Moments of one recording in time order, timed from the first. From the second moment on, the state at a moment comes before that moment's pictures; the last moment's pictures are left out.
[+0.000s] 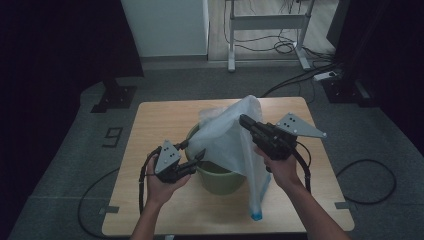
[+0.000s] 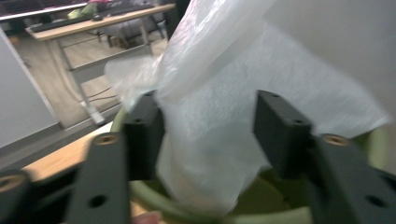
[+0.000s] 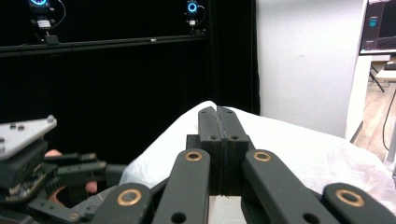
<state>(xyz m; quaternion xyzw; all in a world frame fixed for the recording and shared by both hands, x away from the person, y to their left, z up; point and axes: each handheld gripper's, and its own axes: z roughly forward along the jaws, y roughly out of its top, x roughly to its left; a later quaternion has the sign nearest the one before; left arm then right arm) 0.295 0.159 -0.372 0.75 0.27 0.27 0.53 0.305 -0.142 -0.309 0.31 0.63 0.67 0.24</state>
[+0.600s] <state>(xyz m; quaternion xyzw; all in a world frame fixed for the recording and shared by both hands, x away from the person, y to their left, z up) 0.317 0.143 -0.366 0.78 0.26 0.26 0.50 0.304 -0.142 -0.313 0.30 0.64 0.67 0.23</state>
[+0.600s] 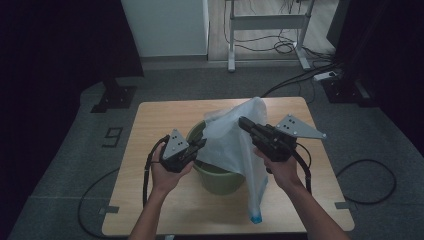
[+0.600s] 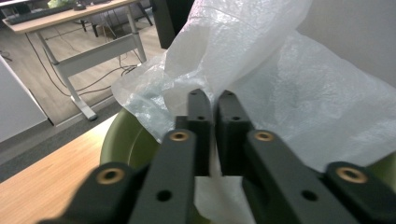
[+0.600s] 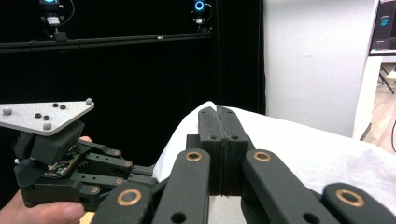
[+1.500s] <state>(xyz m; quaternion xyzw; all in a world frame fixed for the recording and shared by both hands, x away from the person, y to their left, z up) 0.312 0.145 -0.383 0.76 0.31 0.25 0.51 0.229 -0.157 -0.412 0.39 0.59 0.64 0.29</state>
